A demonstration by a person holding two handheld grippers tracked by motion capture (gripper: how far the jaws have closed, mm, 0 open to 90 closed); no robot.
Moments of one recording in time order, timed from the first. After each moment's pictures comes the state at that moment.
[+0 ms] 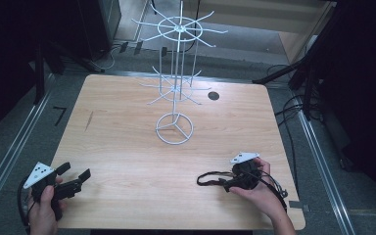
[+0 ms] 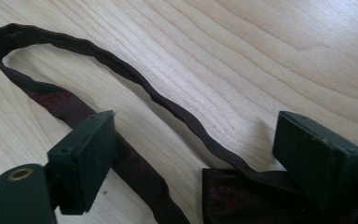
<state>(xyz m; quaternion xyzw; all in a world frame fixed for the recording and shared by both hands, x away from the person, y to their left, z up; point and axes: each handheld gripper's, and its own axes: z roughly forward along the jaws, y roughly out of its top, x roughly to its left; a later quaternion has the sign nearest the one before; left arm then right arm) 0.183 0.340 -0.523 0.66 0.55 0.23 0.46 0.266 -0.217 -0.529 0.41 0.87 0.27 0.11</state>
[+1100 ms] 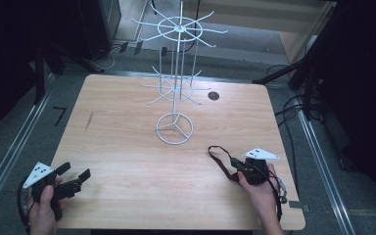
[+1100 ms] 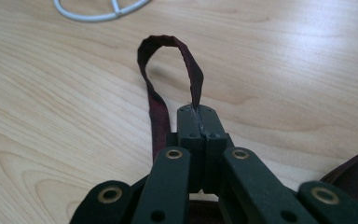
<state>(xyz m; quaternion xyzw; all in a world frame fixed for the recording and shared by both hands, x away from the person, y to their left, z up) 0.183 0.340 -0.523 0.65 0.55 0.23 0.46 0.265 -0.236 -0.515 0.48 0.77 0.39 0.16</state>
